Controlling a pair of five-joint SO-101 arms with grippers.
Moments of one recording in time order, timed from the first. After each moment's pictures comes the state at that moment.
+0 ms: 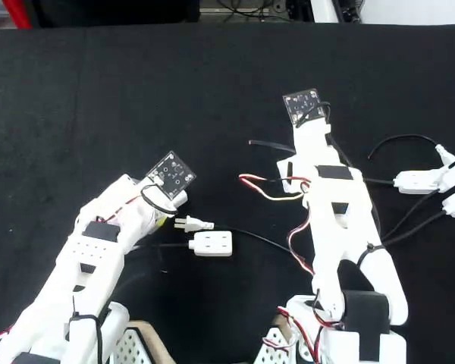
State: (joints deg) left arm 6.1 -40.3 73.6 23.2 -37.6; right arm 3.0 -14.8 47.5 34.9 17.2
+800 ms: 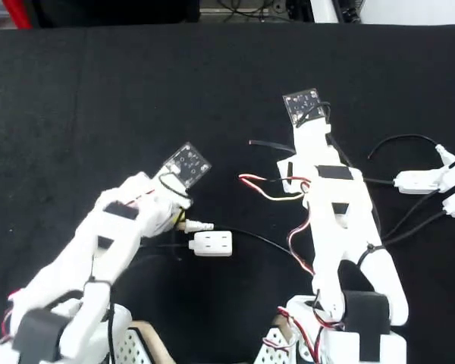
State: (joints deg) left arm 11.2 -22.5 62.8 24.5 -32.4; right arm 3.0 -14.8 47.5 34.9 17.2
